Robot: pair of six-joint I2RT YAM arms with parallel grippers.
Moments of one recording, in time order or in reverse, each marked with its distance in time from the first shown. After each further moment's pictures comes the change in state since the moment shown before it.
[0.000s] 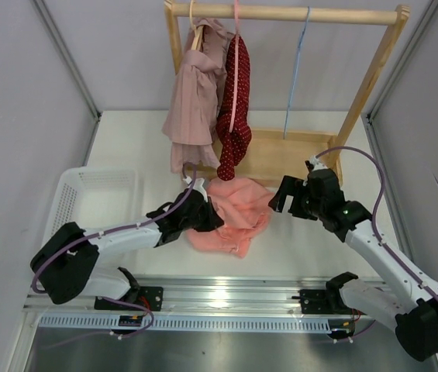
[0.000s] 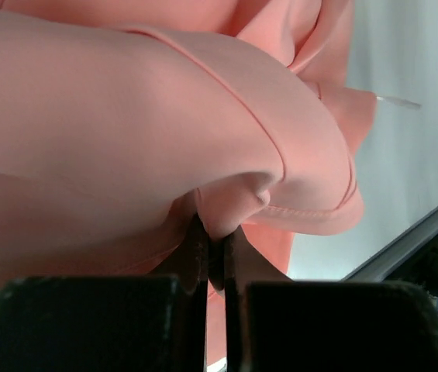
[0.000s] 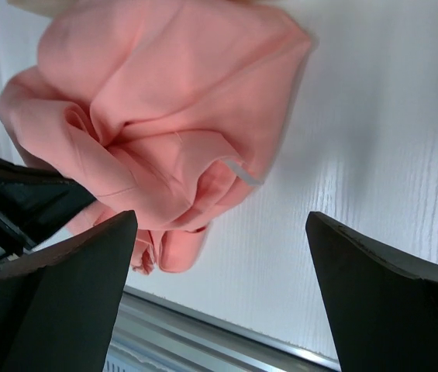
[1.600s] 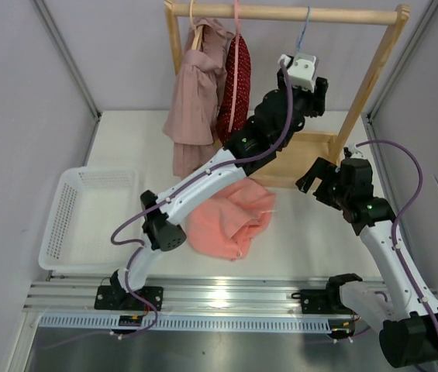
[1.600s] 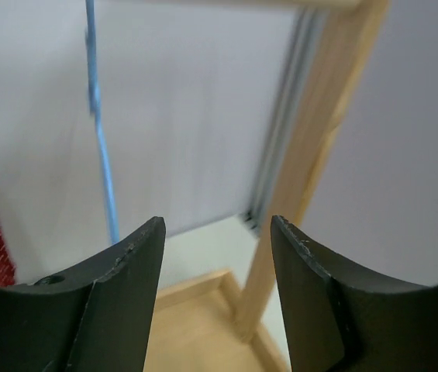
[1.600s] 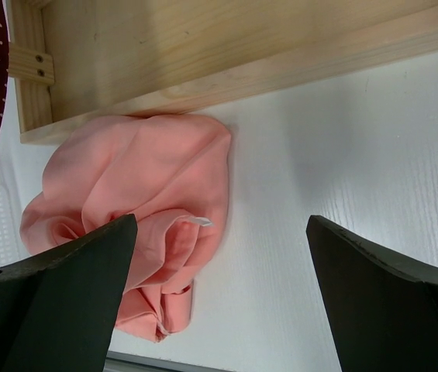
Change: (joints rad) left arm -0.228 0.866 1.957 -0.130 -0.475 0.730; right arm -0.273 -0.045 0.085 -0.055 0.006 -0.019
